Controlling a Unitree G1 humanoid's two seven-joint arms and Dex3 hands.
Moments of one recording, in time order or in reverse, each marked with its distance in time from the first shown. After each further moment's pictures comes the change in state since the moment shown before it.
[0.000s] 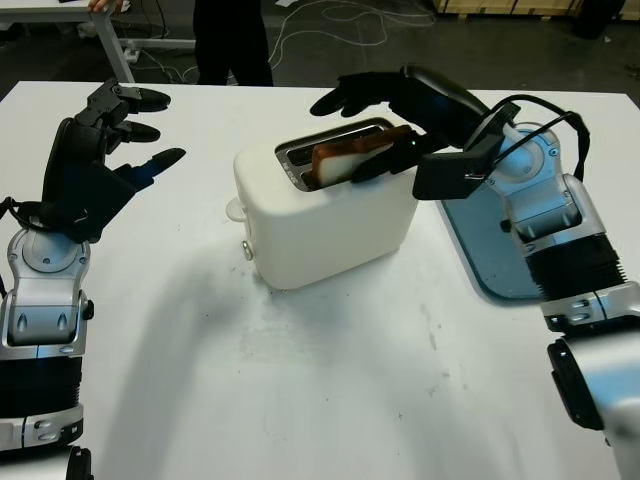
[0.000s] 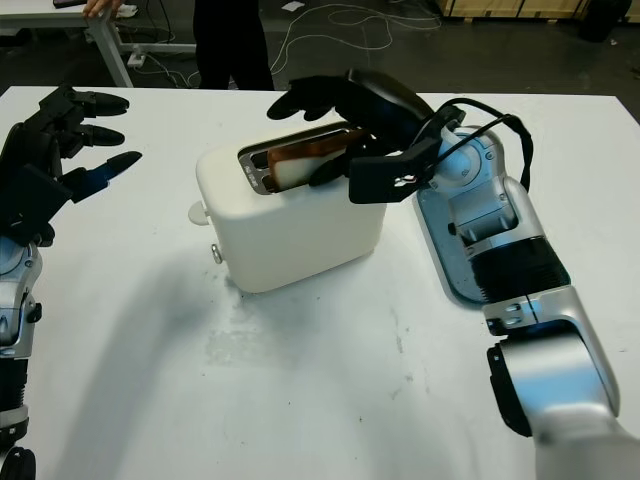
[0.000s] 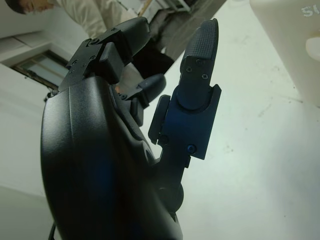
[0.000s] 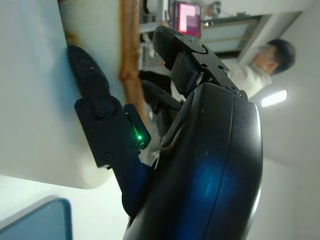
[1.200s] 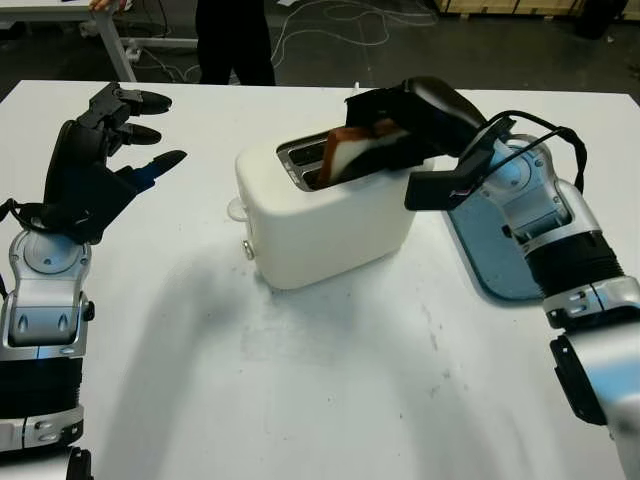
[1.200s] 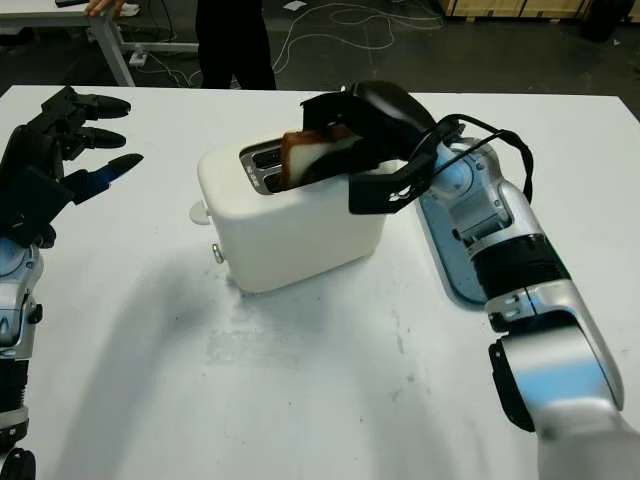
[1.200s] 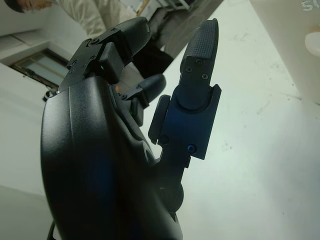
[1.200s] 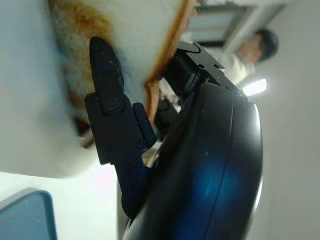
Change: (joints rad) left arm 0.005 0.000 -0.003 0.002 -0.002 0.004 0.001; right arm -0.111 -0.024 -0.042 0.248 -0.019 -0.136 -0.134
